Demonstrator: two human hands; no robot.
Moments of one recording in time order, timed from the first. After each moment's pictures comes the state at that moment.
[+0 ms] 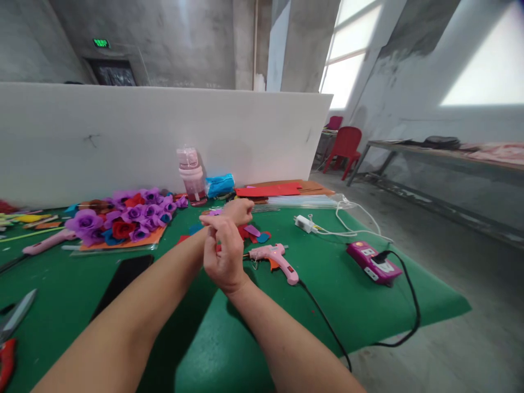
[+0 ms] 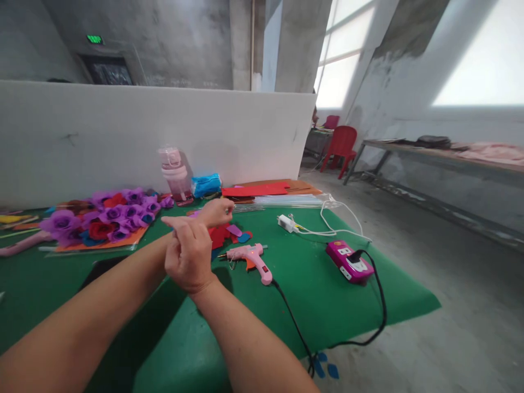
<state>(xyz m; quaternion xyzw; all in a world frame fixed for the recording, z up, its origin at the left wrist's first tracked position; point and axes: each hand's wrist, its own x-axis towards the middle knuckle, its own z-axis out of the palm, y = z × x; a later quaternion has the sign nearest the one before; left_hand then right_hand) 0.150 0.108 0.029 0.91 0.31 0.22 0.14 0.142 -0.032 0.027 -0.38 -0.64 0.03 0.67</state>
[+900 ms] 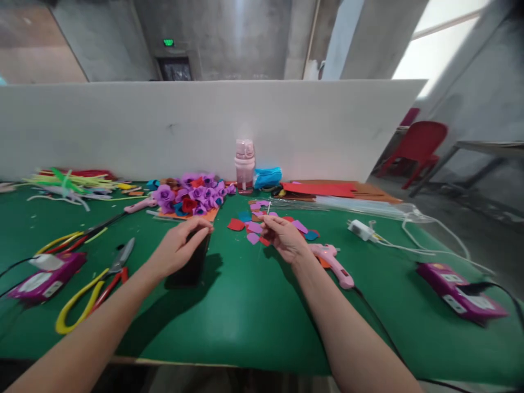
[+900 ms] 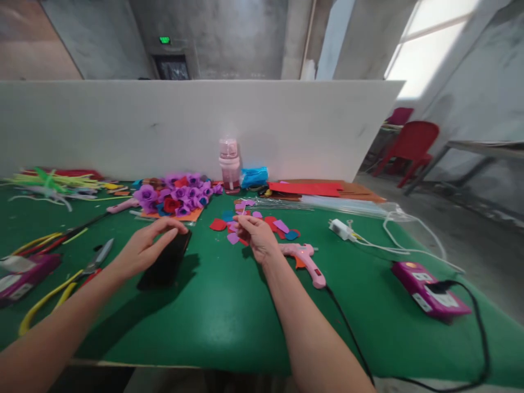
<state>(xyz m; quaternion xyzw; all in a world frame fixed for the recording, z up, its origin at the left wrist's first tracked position) -0.088 -0.034 0.059 0.78 0.48 0.32 0.23 0.157 -0.004 0.008 -0.37 -0.32 0.66 0.57</state>
